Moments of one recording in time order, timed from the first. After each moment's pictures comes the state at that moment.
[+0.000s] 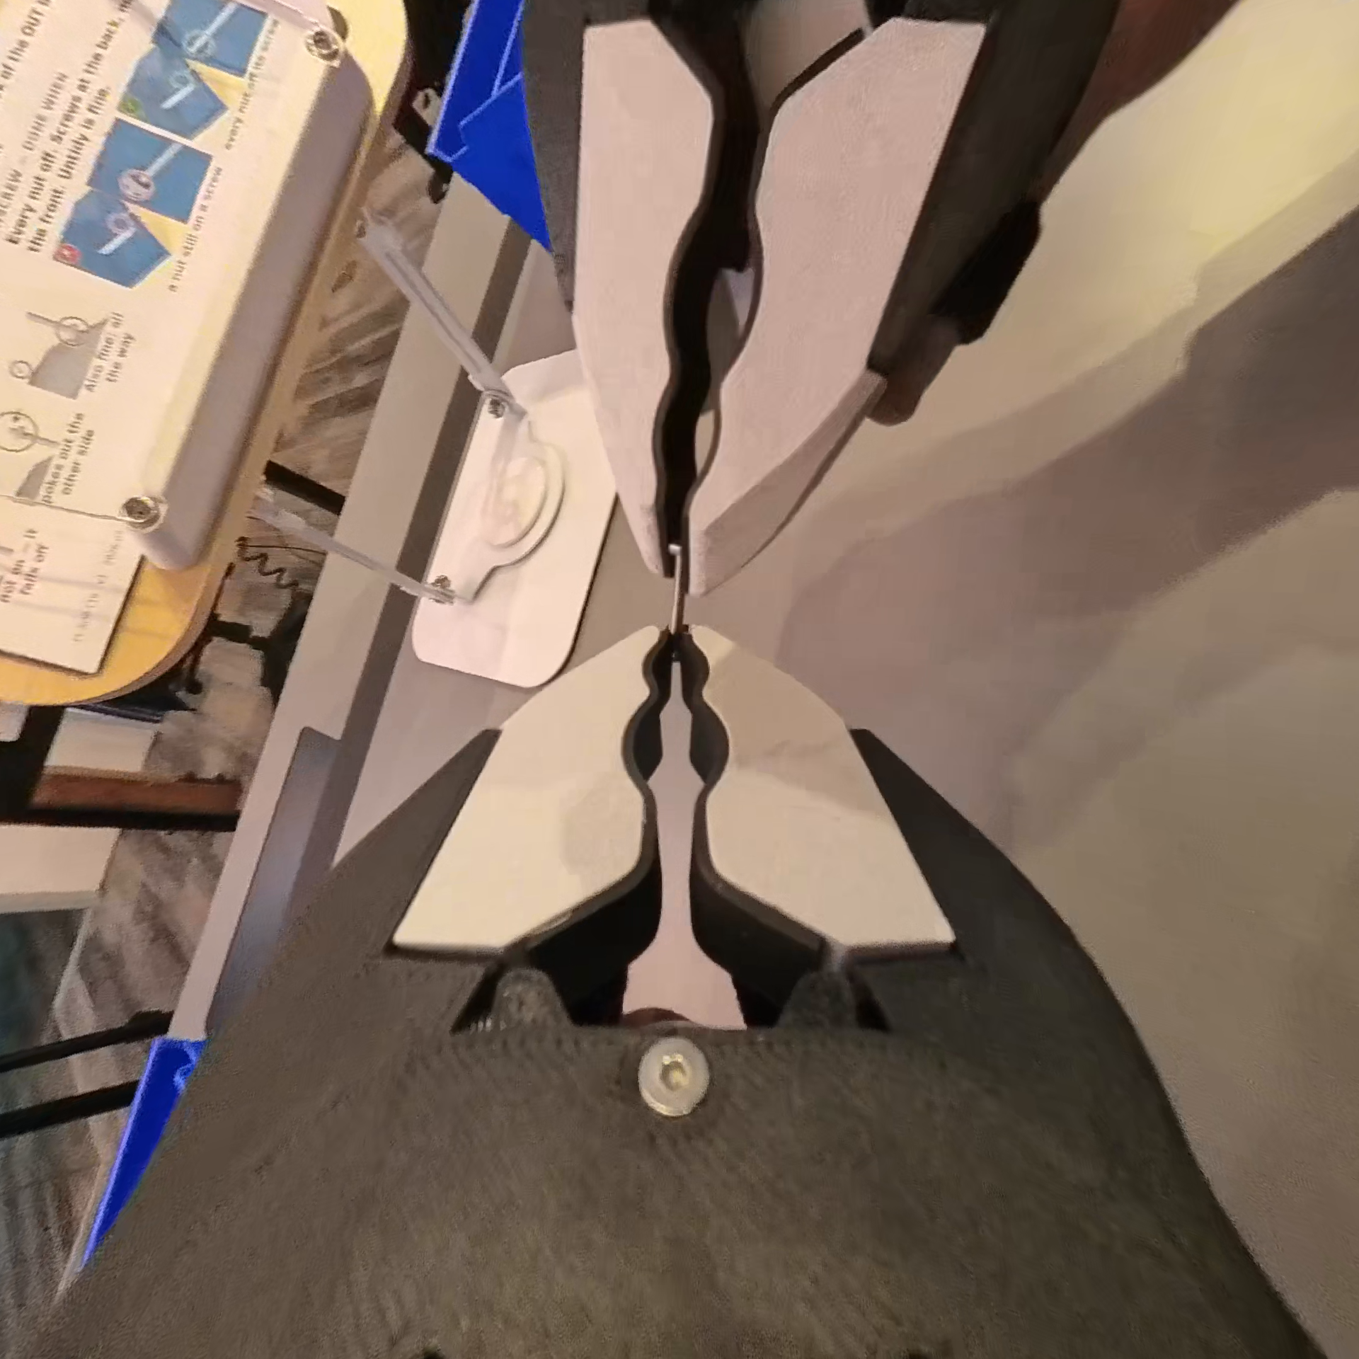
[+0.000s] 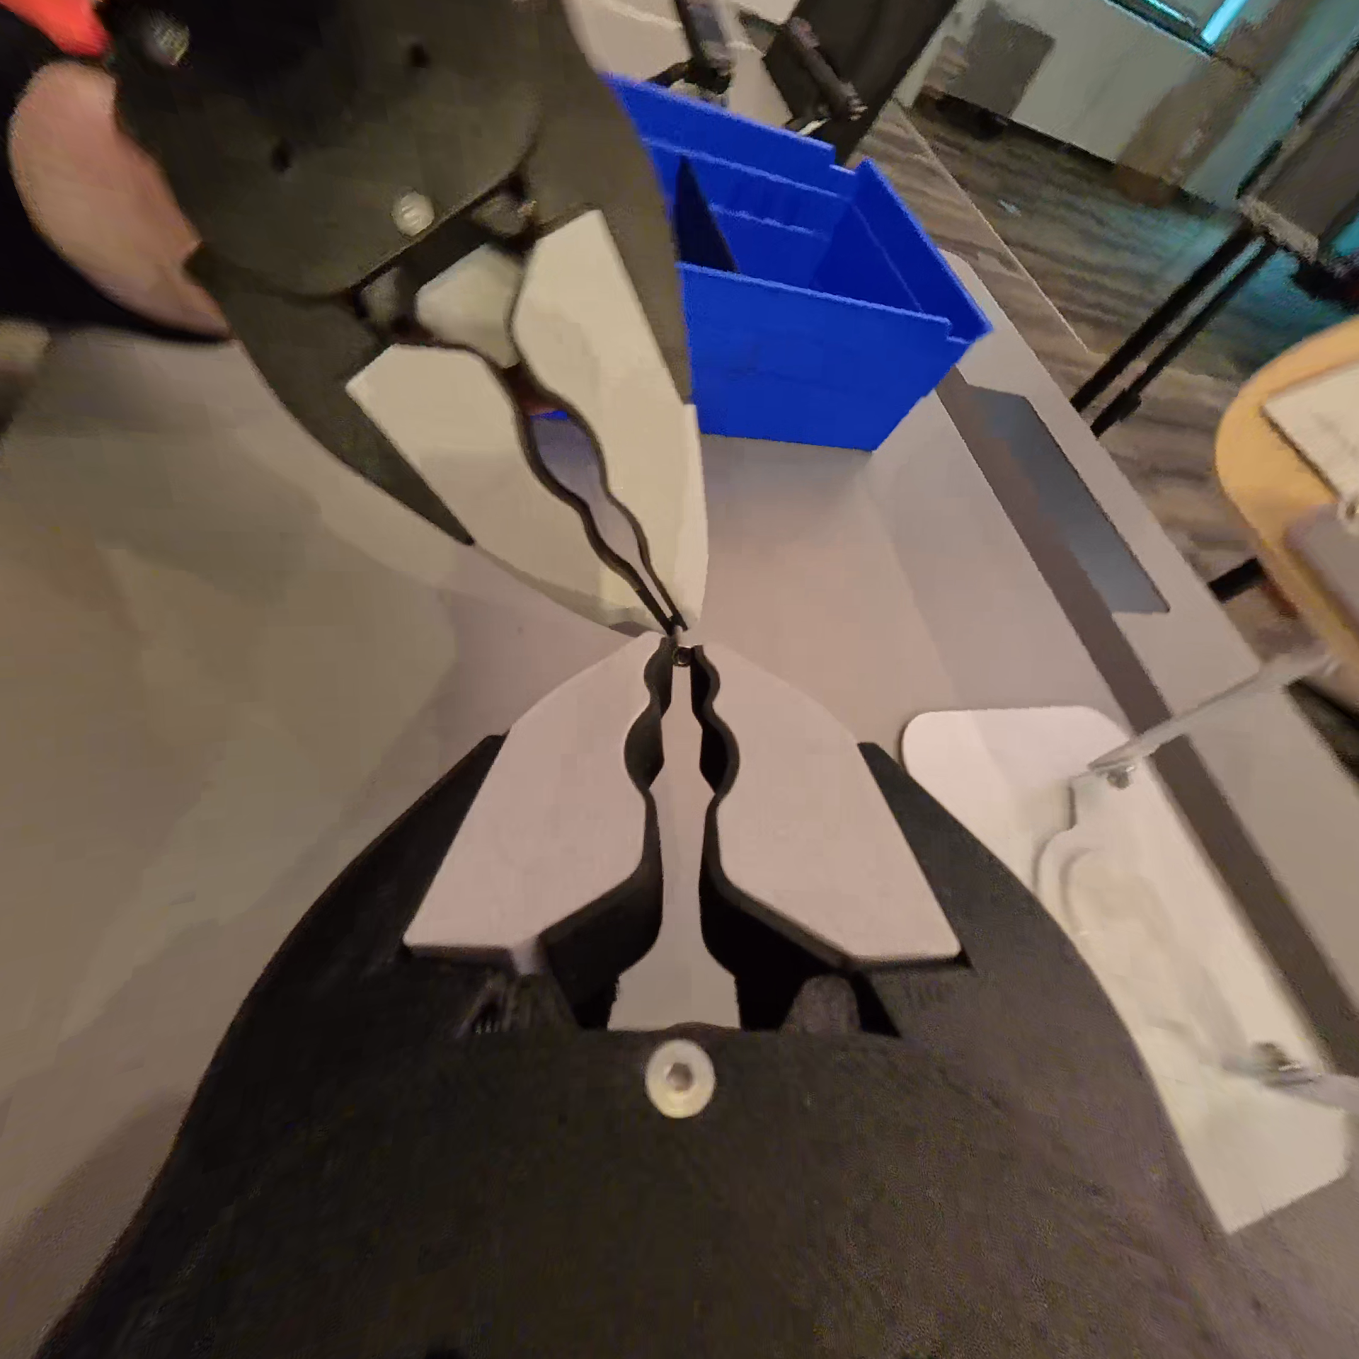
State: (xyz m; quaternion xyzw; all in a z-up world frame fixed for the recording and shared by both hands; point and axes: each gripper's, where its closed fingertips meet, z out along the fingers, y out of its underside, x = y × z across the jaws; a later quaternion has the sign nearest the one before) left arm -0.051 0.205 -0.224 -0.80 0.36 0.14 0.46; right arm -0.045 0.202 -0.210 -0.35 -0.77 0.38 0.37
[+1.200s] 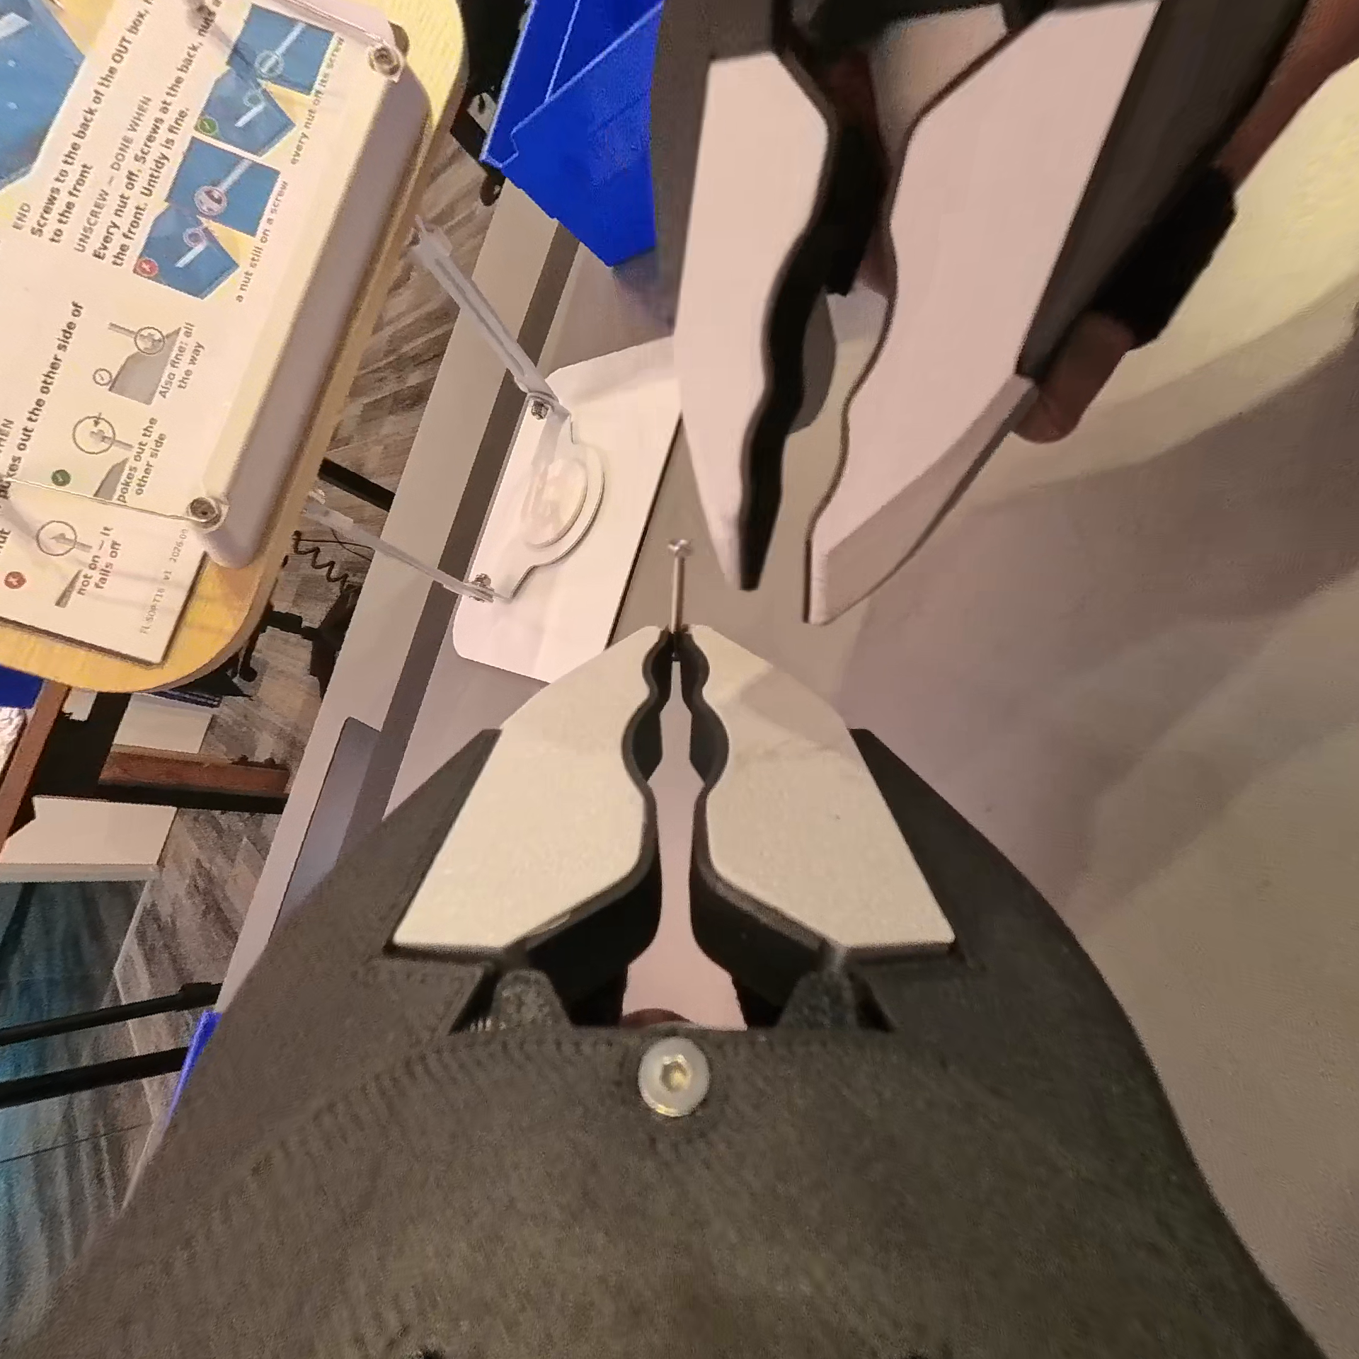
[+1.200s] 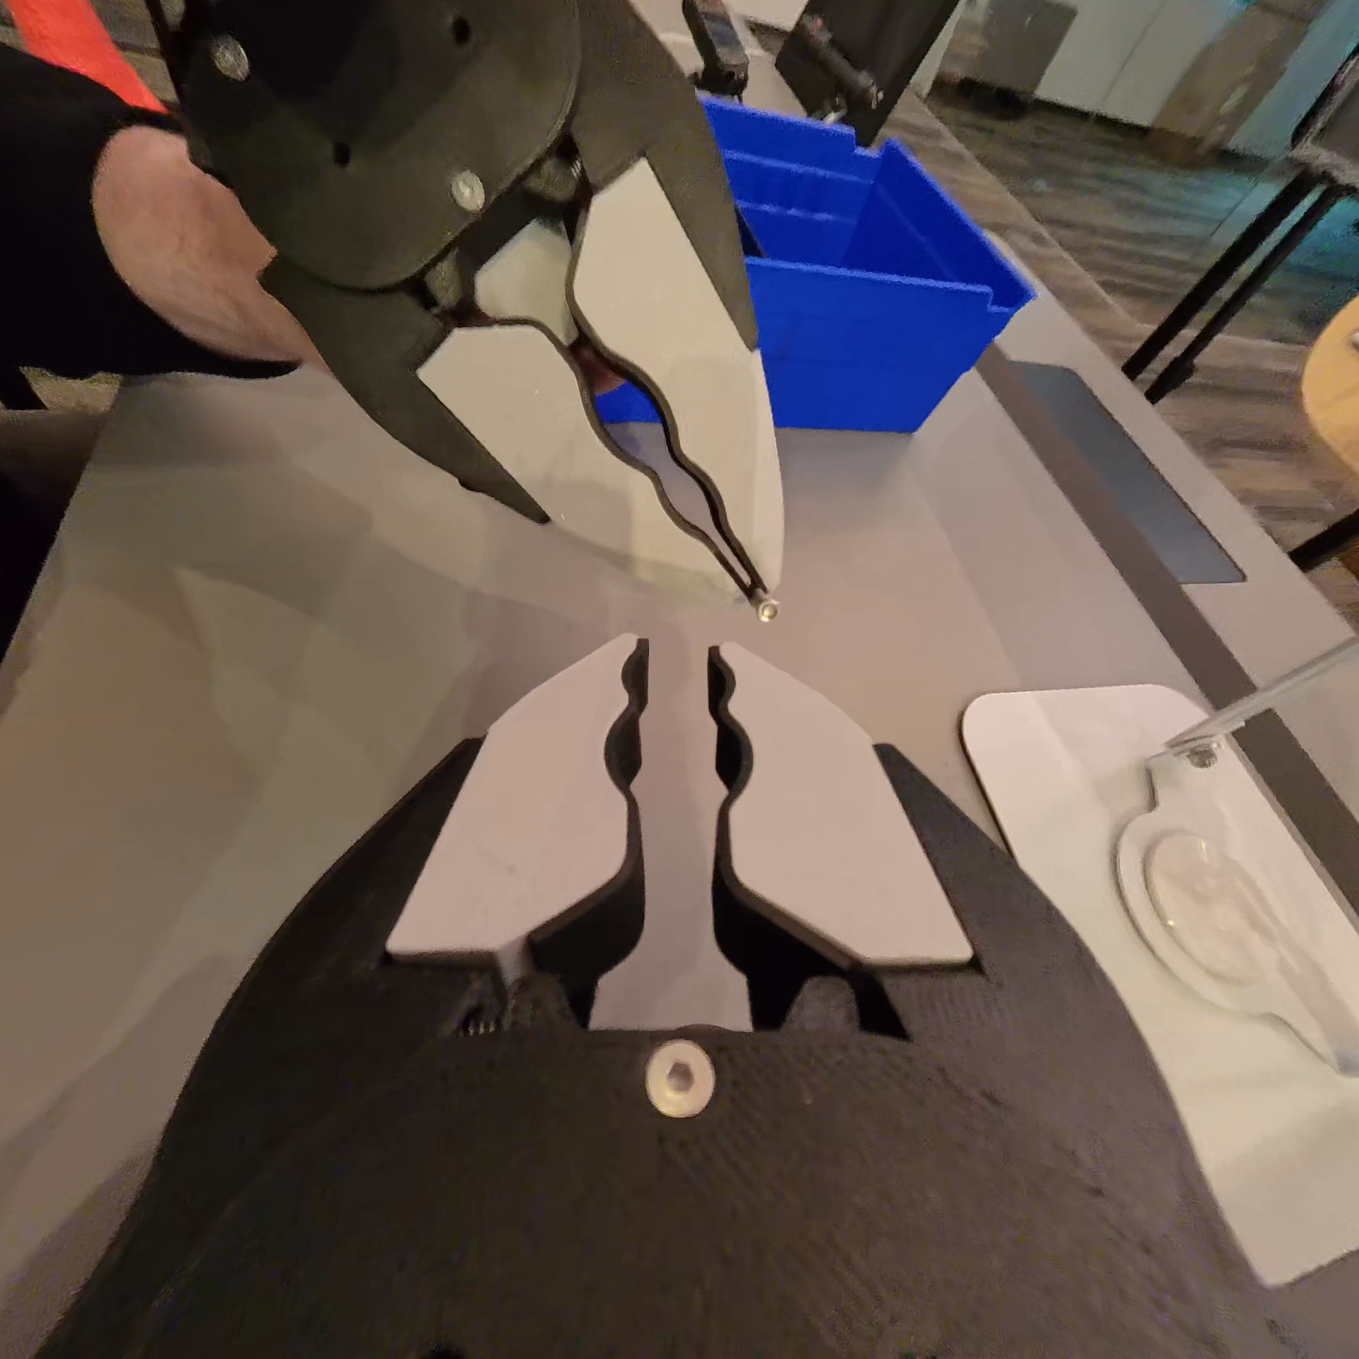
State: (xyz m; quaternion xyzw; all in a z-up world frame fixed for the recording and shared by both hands) left arm -0.056 0.210 -0.218 -0.79 0.35 0.17 0.47; right arm -0.036 0.194 -0.218 -0.38 -0.76 0.41 0.34
